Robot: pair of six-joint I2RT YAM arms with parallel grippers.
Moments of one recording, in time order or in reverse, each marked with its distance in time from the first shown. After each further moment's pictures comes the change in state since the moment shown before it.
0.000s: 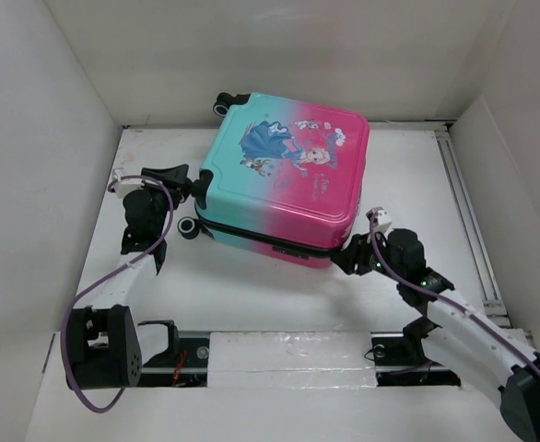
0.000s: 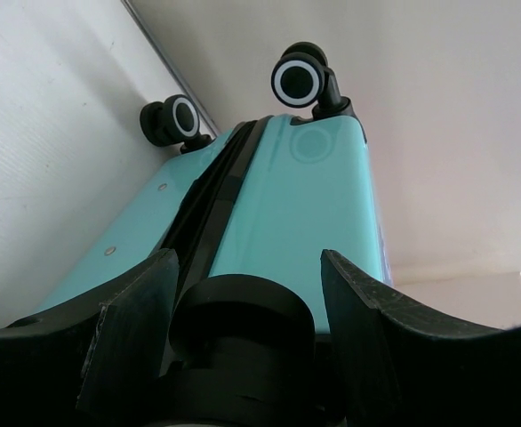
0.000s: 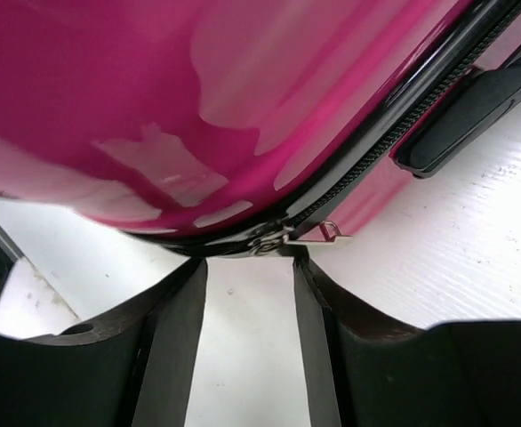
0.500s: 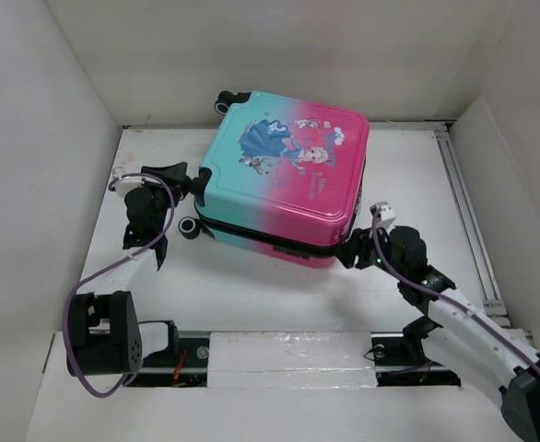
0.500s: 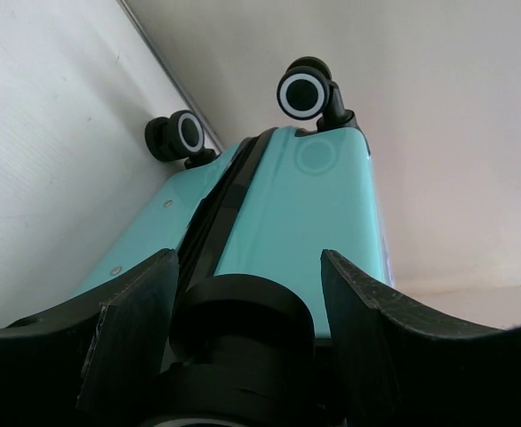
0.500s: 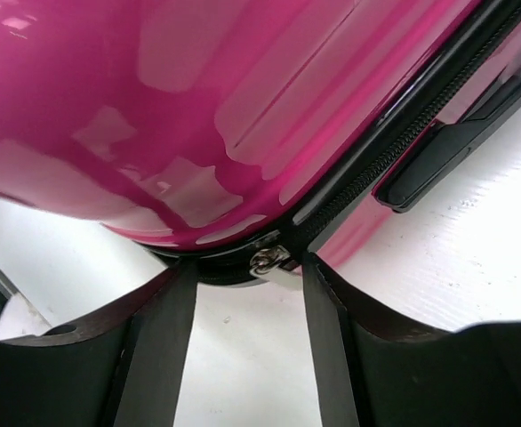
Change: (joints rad) left arm 0.006 0.076 0.004 0.071 -0.014 -0.009; right arm 0.013 -0.054 0.027 0.000 0.111 0.008
